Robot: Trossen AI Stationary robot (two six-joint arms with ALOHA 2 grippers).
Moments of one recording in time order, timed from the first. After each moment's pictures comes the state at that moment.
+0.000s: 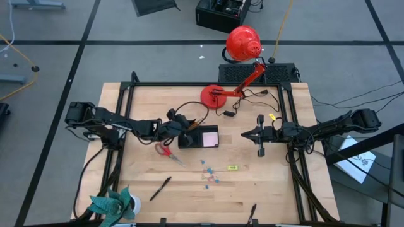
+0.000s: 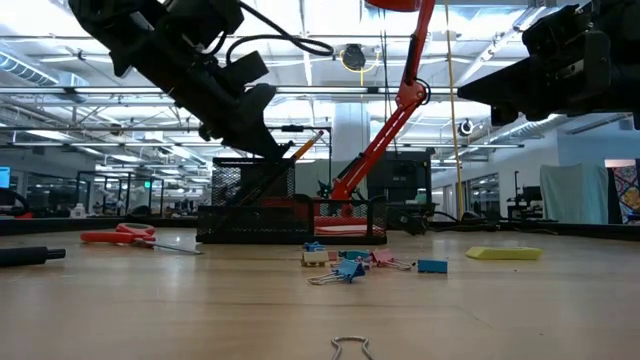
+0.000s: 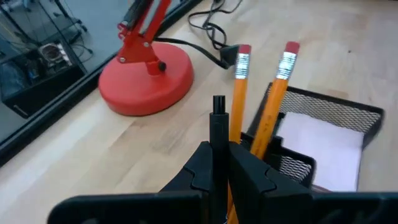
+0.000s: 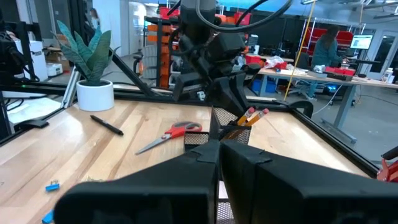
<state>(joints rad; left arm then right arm) -0.02 1.50 0.70 0.20 -0.51 -0.23 0.07 0.84 0.02 0.84 0.10 -0.09</state>
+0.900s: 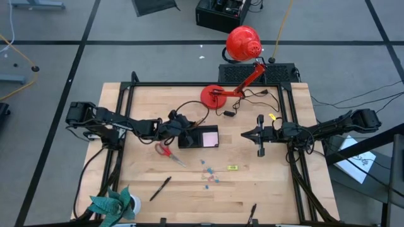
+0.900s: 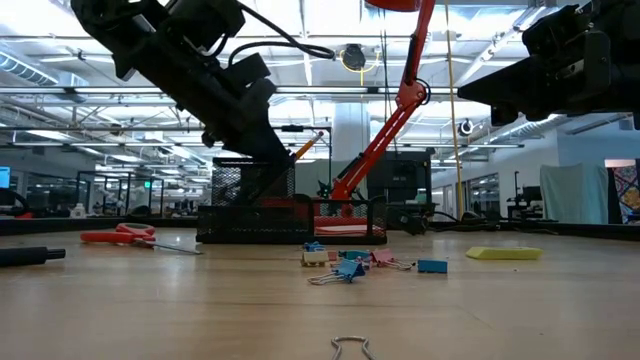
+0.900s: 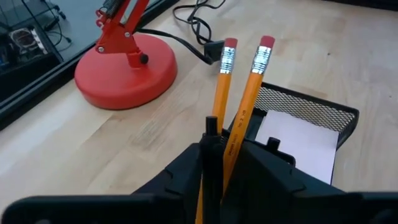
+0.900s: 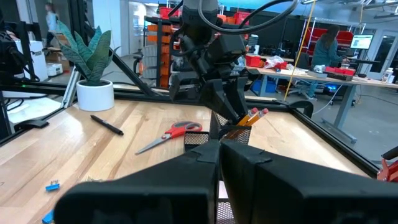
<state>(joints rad) -0.01 1.51 0.70 0.21 -0.44 -0.27 0.07 0.84 0.02 0.84 0.10 -0.09</state>
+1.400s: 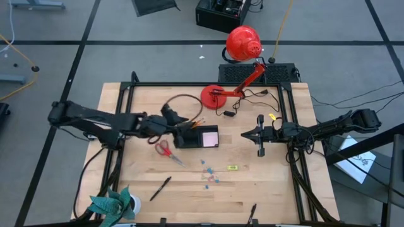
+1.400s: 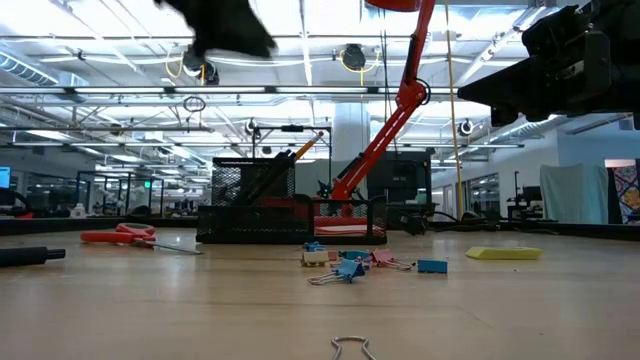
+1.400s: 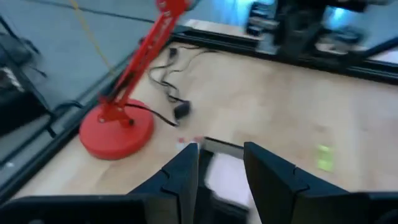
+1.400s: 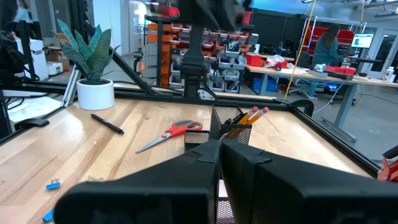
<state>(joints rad) -0.15 1.22 0.98 -0.29 -0.45 -0.27 0.07 0.84 0.02 0.84 0.10 -0.09</state>
